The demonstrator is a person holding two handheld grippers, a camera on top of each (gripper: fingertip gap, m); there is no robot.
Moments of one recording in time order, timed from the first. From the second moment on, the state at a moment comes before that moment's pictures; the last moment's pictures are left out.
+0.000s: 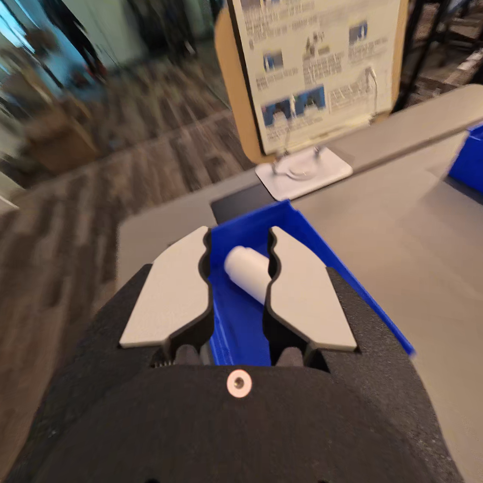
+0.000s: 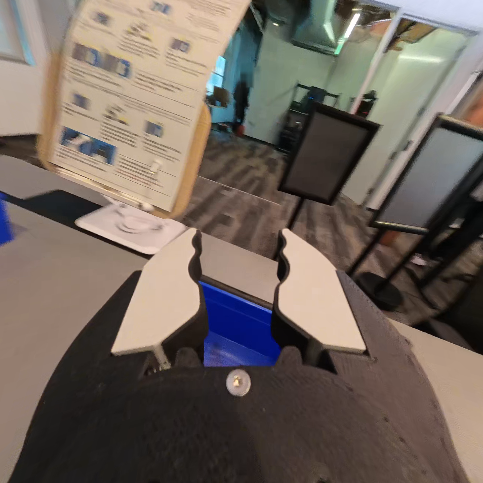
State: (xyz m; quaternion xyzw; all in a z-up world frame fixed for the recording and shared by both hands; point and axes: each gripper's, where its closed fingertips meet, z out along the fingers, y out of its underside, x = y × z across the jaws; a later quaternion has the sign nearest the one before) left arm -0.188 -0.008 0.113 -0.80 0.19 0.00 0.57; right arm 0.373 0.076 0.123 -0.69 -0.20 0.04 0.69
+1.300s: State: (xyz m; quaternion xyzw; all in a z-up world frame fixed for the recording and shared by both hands) left arm -0.153 0.018 0.151 -0.66 0.04 0.05 0.74; right arm 0.325 0.031 0.157 -0.55 -0.24 0.22 0.77
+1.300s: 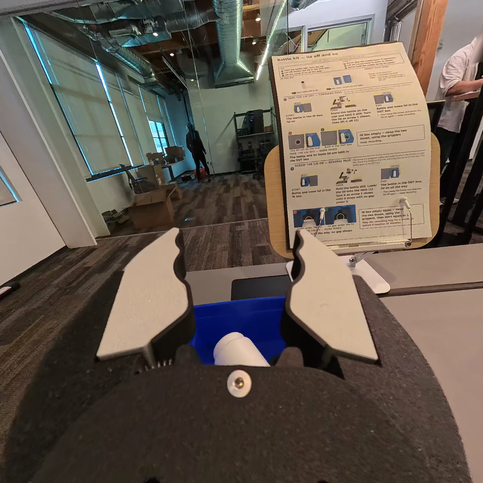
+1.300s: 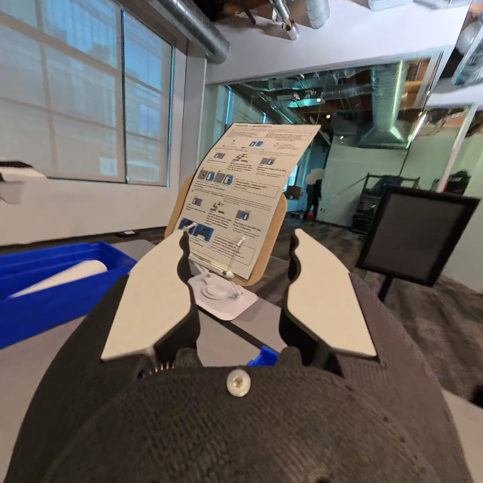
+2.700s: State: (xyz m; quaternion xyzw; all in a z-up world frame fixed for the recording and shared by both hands) left arm -0.173 0.007 0.164 -0.65 0.01 0.05 0.76; right arm 0.345 0.041 0.146 -0.59 -0.22 0.21 0.75
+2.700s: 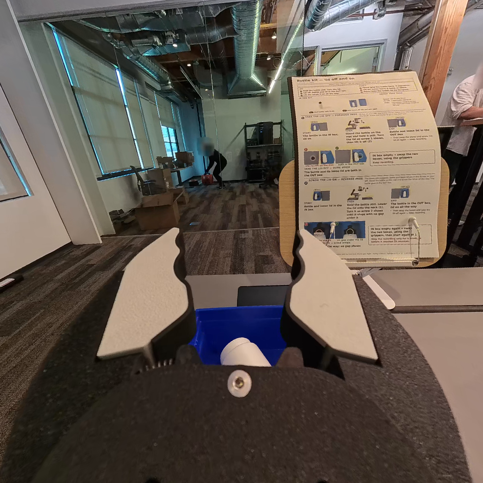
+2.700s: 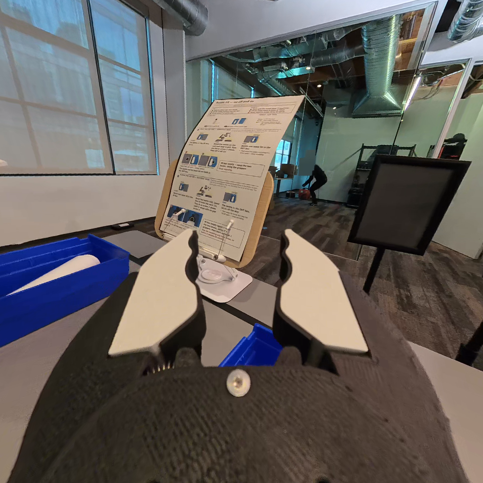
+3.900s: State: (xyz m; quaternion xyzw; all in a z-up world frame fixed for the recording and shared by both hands) left arm -0.152 0.009 0.149 -0.69 0.05 0.03 0.72; right arm 0.451 0.054 0.140 -0.66 -0.02 -0.17 0.73
